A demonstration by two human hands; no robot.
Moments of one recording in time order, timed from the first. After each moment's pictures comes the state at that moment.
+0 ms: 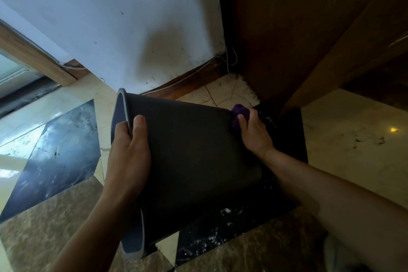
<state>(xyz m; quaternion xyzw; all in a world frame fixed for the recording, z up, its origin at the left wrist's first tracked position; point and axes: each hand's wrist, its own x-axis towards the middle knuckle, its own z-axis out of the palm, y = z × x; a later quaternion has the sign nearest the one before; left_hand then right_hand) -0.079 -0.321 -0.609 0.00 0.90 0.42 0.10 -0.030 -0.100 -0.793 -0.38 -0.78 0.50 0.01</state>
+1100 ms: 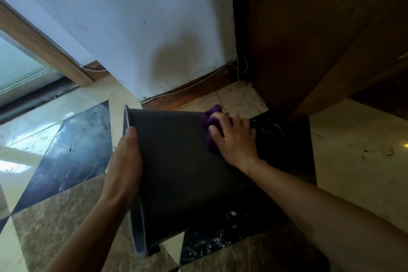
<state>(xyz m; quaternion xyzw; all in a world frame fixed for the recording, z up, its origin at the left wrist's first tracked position) -0.082 -0.361 -0.610 -0.04 0.89 0.44 0.10 -0.042 -0.159 -0.747 -0.22 -0.91 0.34 0.04</state>
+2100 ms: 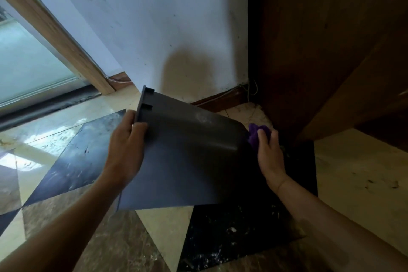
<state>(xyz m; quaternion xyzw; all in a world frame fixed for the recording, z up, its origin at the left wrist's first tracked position) -0.105 -0.364 -0.572 0.16 0.90 0.41 -0.06 -0.014 -0.119 -0.736 -0.38 -0.65 0.65 0.14</state>
